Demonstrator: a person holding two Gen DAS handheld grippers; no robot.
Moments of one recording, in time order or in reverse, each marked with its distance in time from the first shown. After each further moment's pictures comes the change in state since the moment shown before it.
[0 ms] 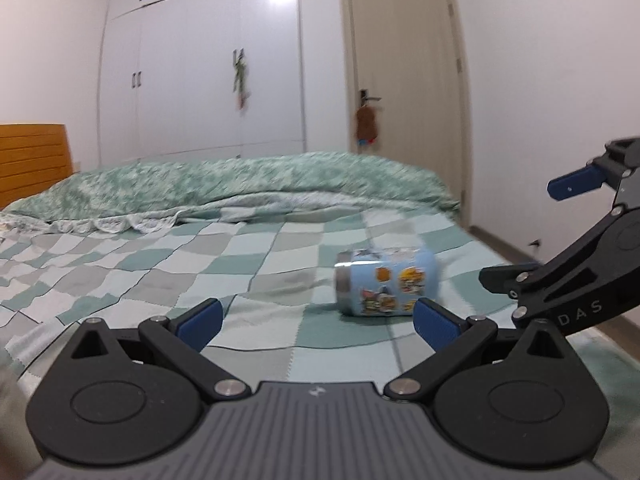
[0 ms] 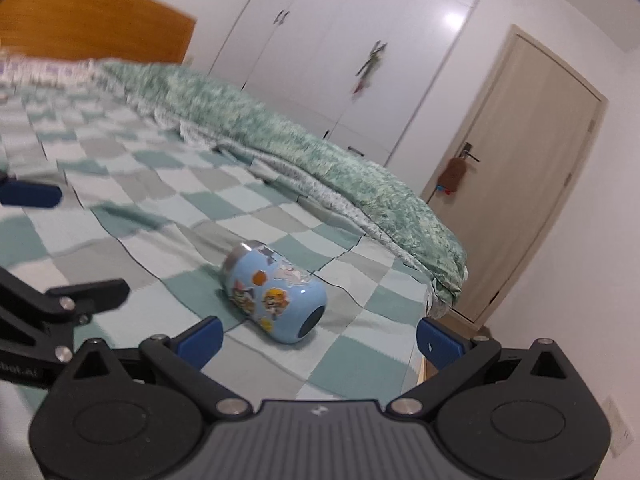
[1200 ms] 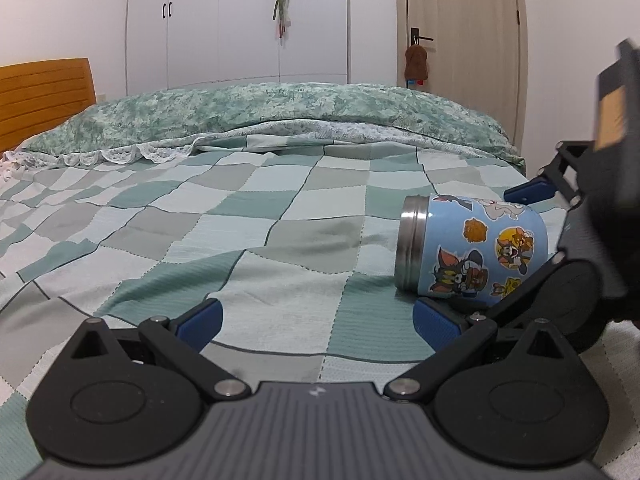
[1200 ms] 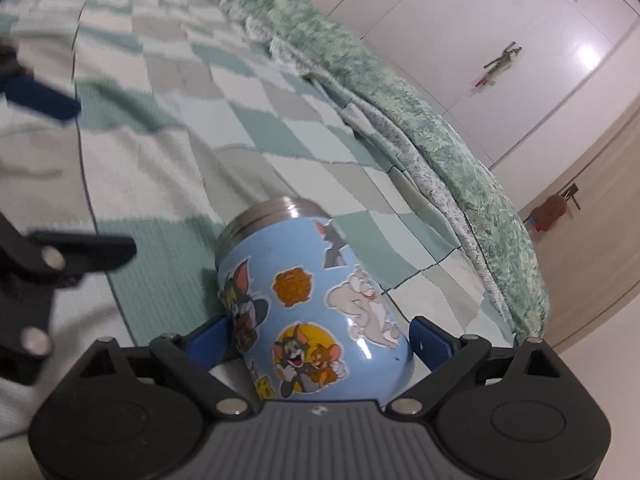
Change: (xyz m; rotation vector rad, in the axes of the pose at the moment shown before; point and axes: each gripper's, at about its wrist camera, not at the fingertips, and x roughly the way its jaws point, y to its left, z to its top) left arm 0.125 0.018 -0.010 -0.090 0.188 0.089; right arm 0.190 0.042 0.009 -0.365 0.097 0.137
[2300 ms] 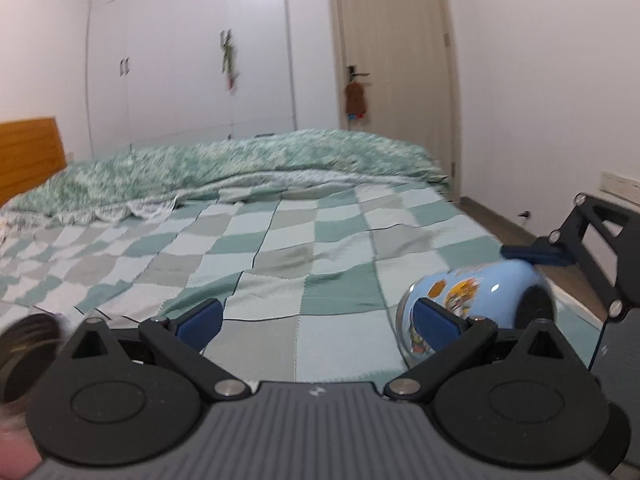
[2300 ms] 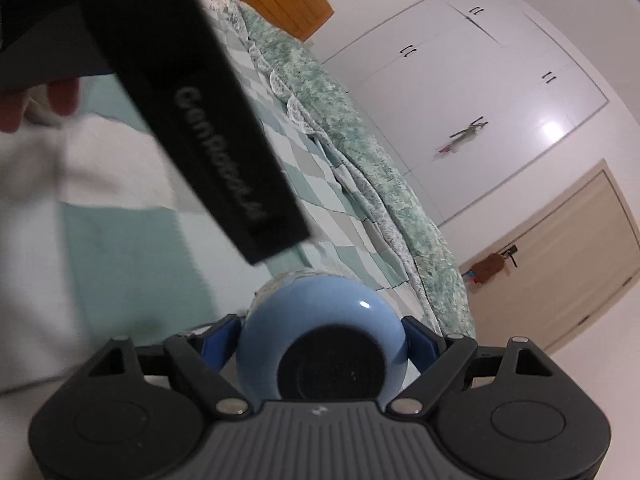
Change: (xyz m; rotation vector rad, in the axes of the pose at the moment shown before) left arm -0.184 0.013 -0.018 0.142 -0.119 -0.136; right arm -0.227 0.121 -0.042 -0.077 -0.152 -0.192
